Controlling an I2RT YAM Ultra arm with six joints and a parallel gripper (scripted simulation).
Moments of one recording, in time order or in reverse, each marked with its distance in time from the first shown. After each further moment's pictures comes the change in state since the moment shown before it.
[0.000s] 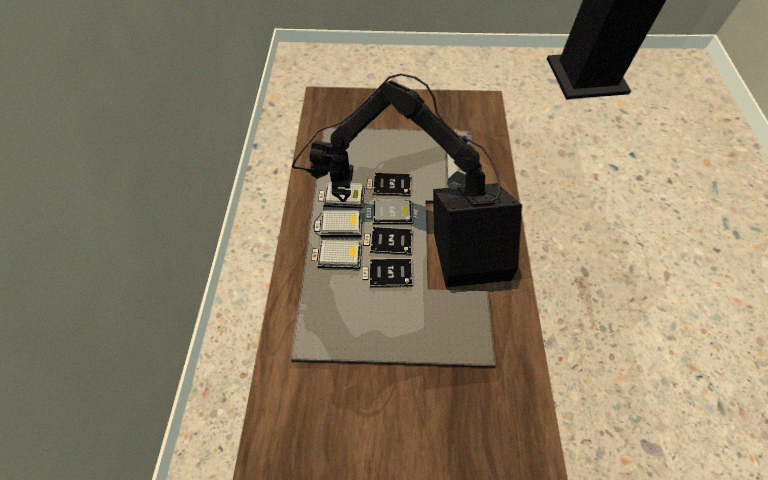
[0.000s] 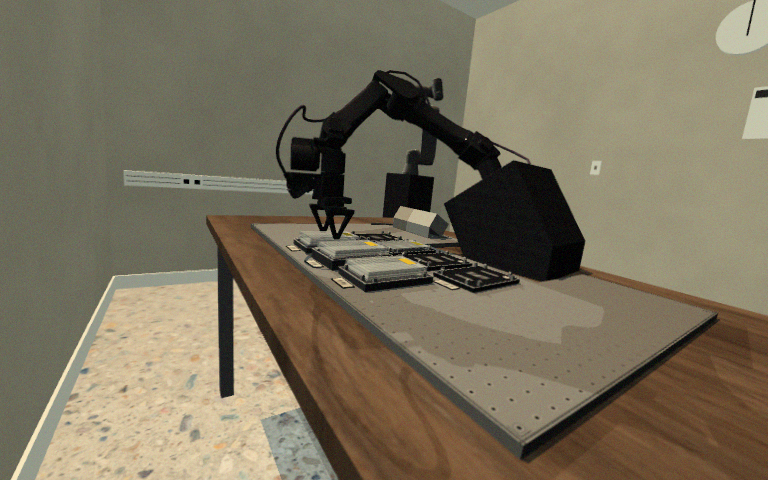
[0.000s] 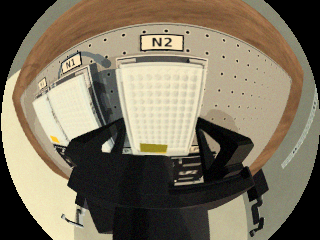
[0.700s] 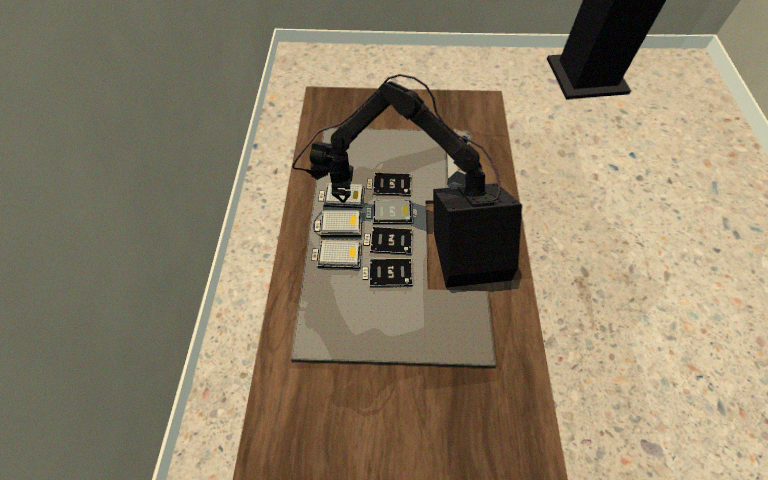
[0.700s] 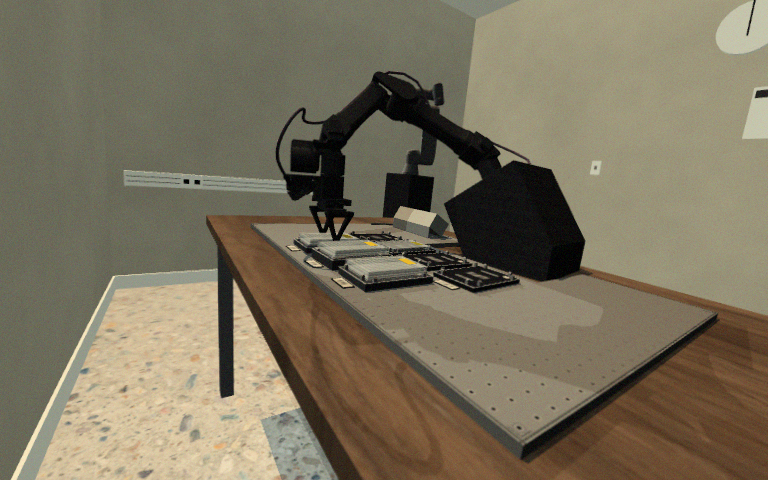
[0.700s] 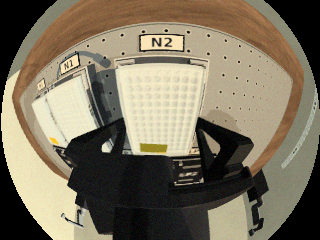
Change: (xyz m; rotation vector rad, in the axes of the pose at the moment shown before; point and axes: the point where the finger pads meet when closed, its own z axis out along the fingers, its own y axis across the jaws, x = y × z) arm -0.001 0.000 0.005 -0.001 -0.001 0.000
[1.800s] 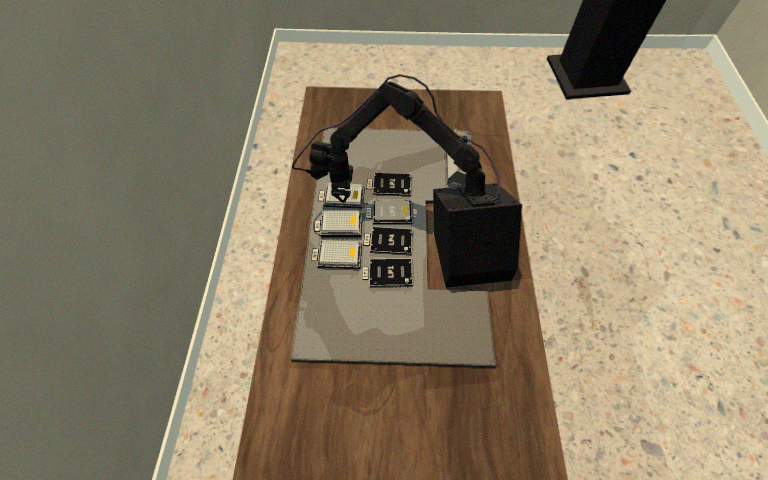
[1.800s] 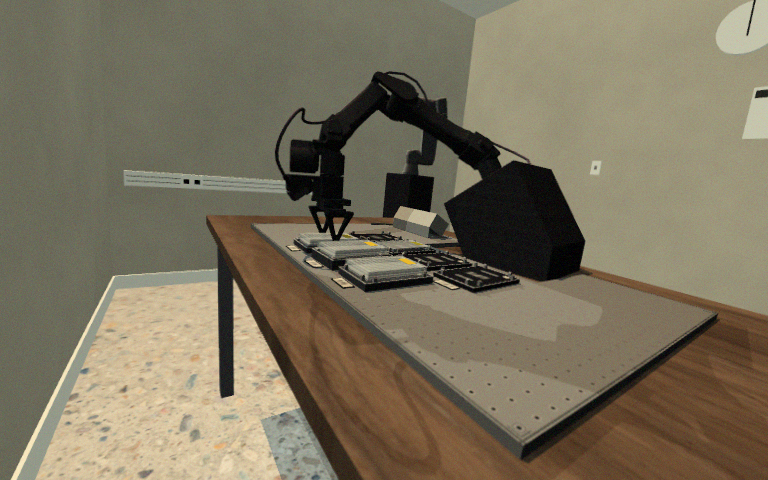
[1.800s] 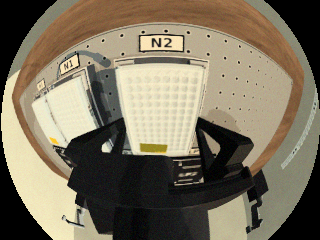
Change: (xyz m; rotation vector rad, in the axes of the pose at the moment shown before) arm -0.001 0.000 0.000 0.000 0.003 -0.002
